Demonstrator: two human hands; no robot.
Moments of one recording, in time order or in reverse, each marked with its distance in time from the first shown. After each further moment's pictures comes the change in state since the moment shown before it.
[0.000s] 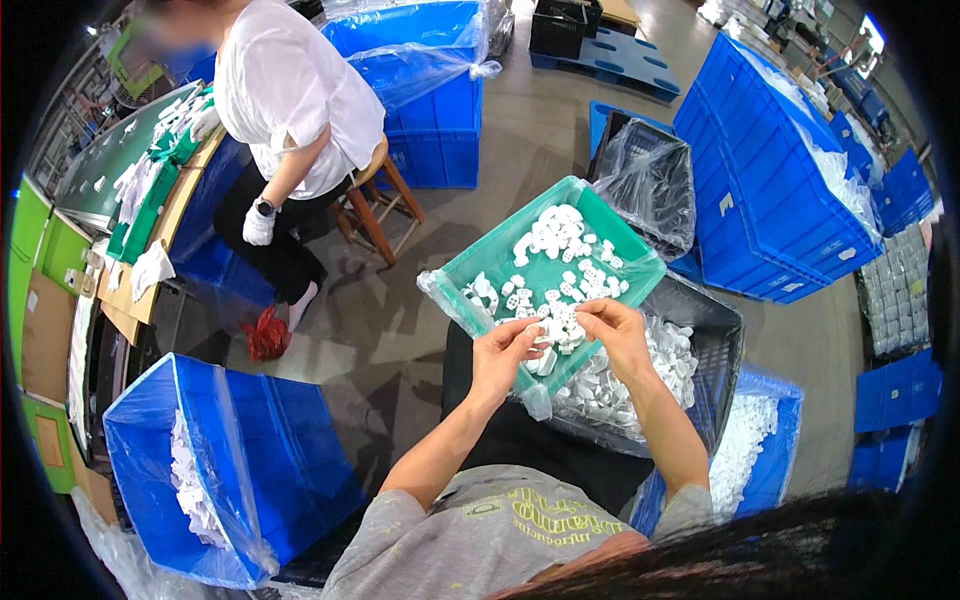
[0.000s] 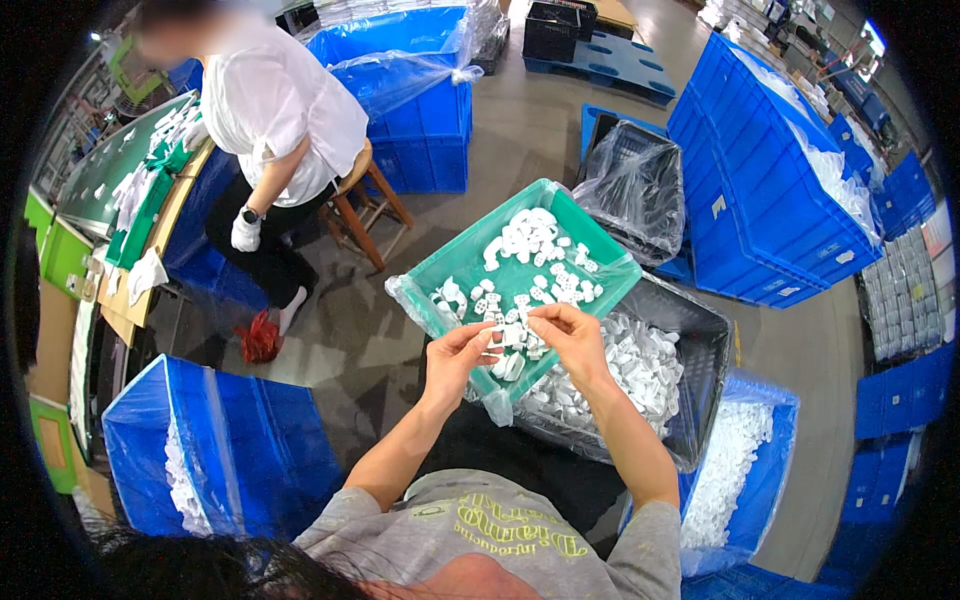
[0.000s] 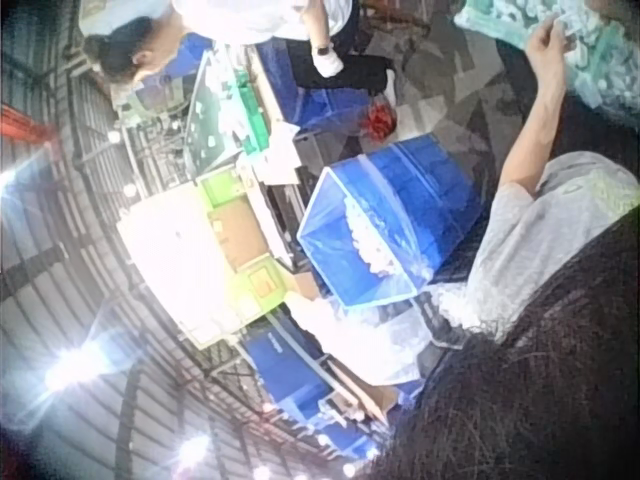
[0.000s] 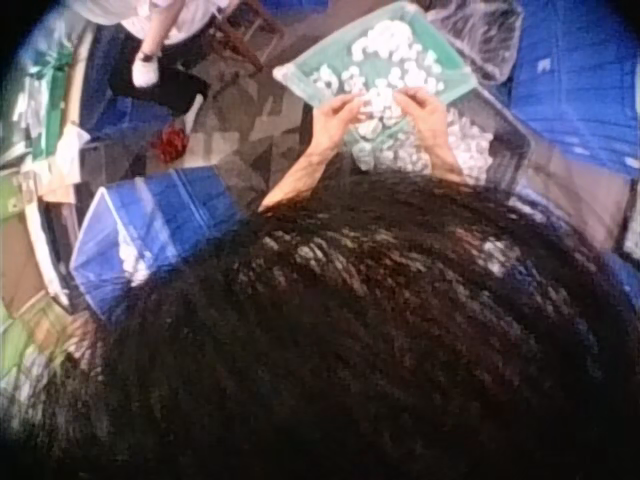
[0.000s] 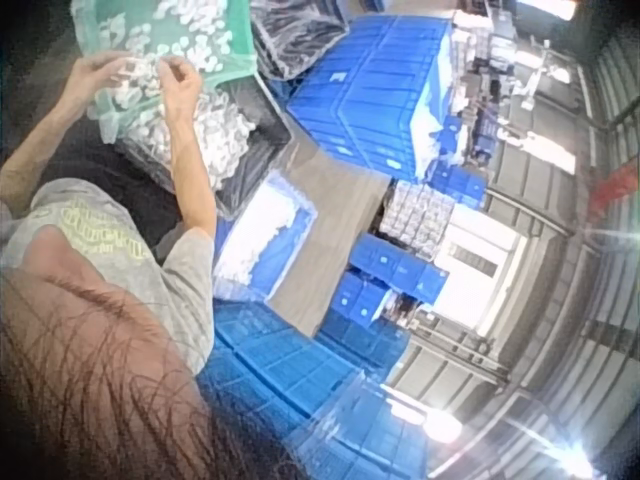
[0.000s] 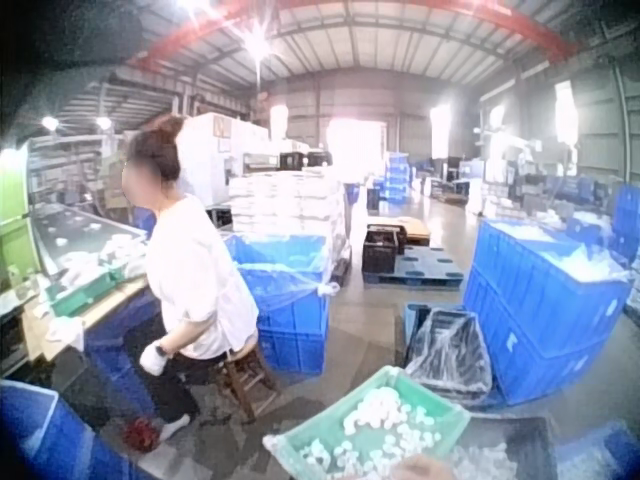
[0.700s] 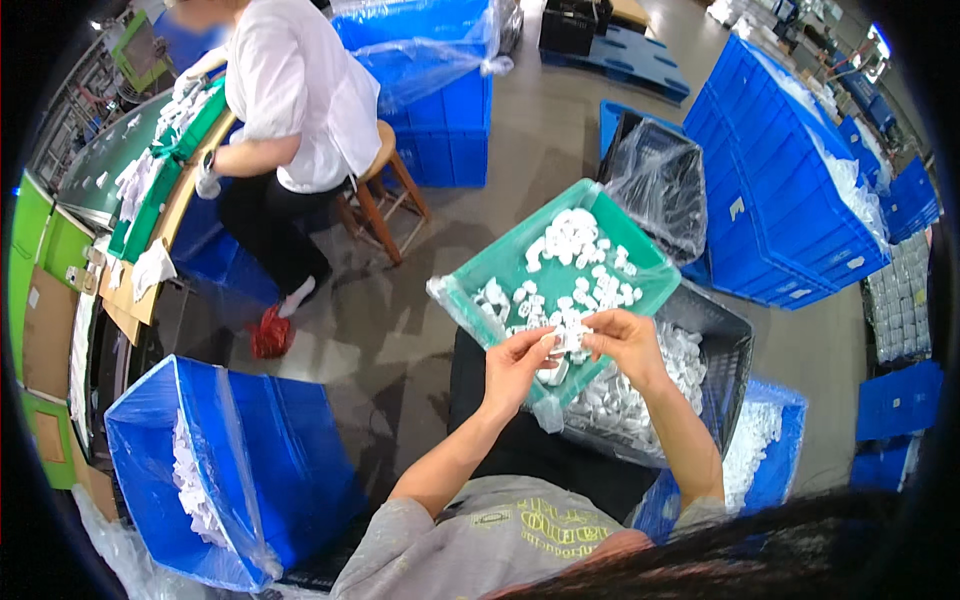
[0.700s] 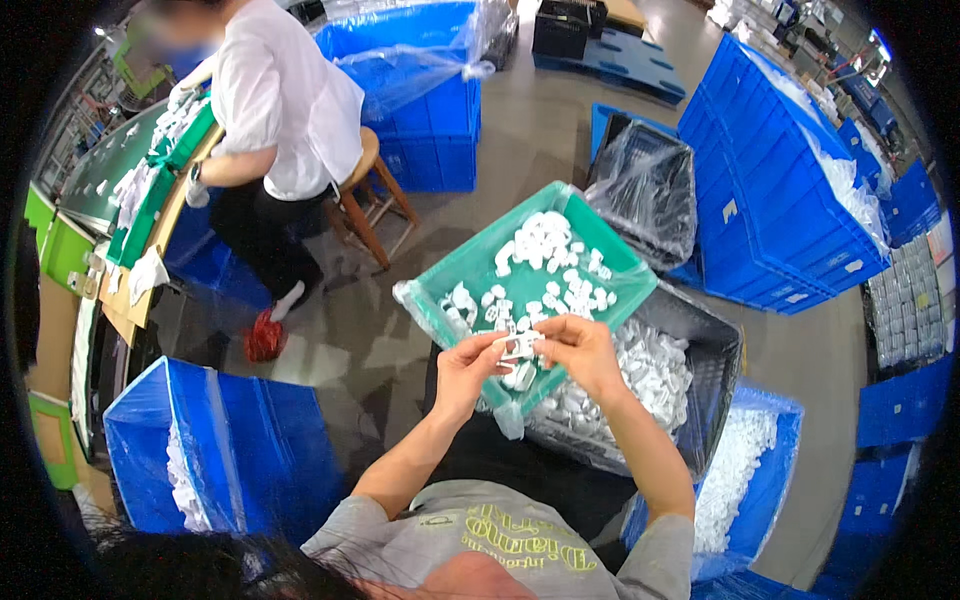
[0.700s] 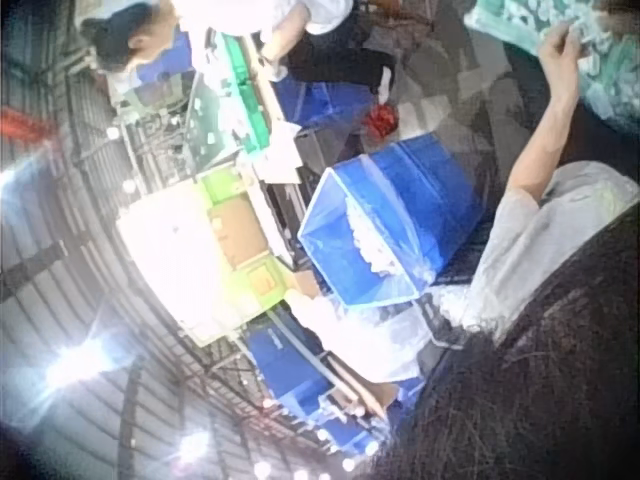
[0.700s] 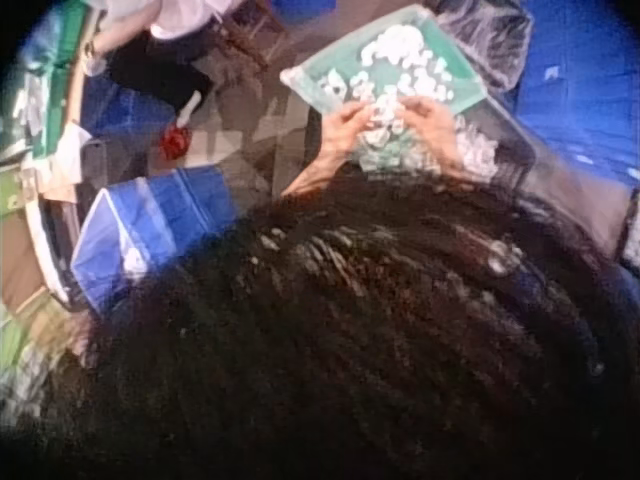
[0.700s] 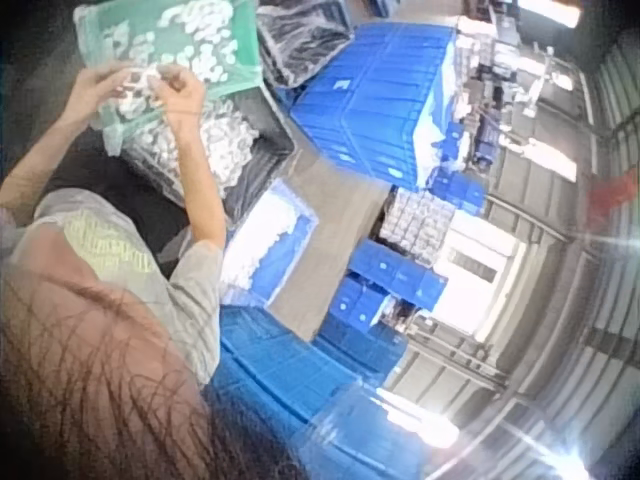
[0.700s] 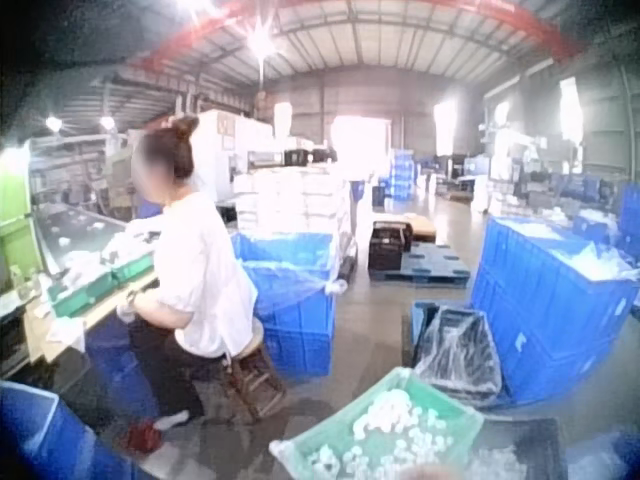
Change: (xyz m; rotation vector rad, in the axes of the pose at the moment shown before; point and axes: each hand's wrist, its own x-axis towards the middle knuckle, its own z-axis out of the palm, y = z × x) left_hand 0.008 0.002 0.001 -0.027 -0.016 0.053; right_hand 0.010 -0.018 0.002 -0.048 -0.175 0.080
